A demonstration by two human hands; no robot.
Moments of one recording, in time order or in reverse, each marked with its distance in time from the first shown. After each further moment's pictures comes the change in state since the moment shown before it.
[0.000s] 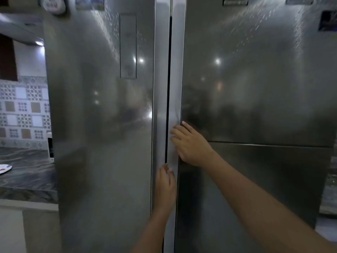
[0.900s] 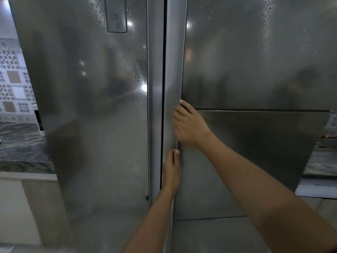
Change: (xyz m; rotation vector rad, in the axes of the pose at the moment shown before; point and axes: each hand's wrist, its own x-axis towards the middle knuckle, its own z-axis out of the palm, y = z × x) left_hand -0.035 -0.025 0.020 -0.259 -0.136 -0.151; right_hand -0.019 -0.027 0.033 -0.177 -0.052 0.050
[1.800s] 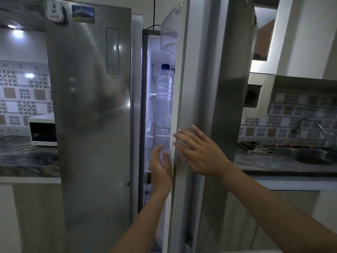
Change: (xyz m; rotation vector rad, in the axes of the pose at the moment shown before) left_hand -0.192 0.135 0.016 -0.081 0.209 0.311; right_hand -0.204 0.036 -0.241 0.062 0.152 -0.108
